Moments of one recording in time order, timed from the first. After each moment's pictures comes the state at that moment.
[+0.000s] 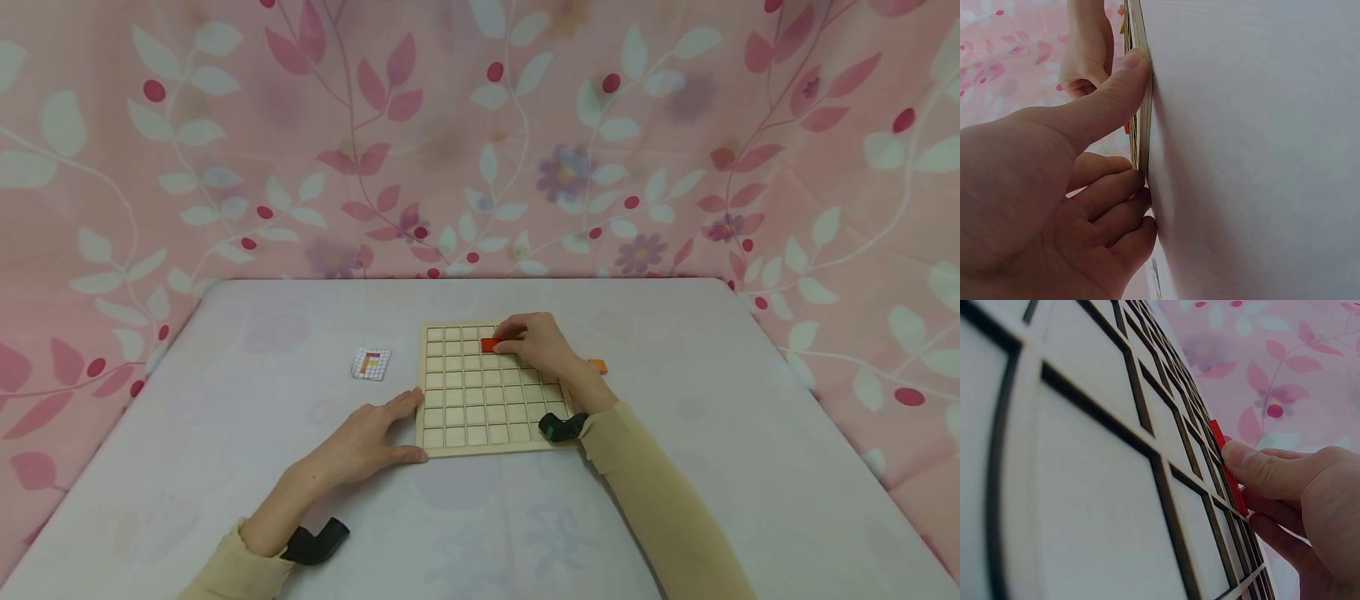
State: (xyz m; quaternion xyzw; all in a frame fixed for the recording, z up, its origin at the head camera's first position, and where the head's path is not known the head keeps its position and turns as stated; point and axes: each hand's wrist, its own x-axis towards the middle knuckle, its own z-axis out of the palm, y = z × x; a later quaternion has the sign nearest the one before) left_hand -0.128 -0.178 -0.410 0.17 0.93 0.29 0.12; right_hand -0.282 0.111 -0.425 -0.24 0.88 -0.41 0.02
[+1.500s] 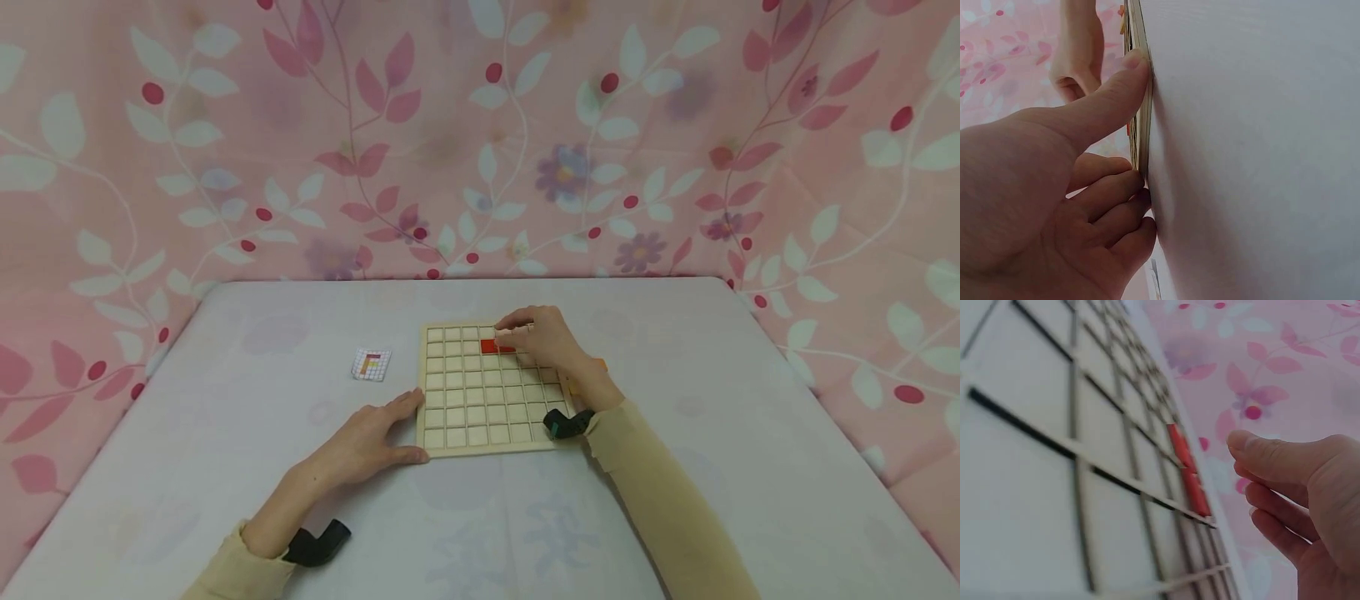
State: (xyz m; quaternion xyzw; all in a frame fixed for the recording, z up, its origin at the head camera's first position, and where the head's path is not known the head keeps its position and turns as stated) left_hand -0.128 -0.178 -0.409 0.17 0.93 0.30 0.12; right_hand -0.281 0.117 -0.412 -0.21 0.88 -0.42 0.02
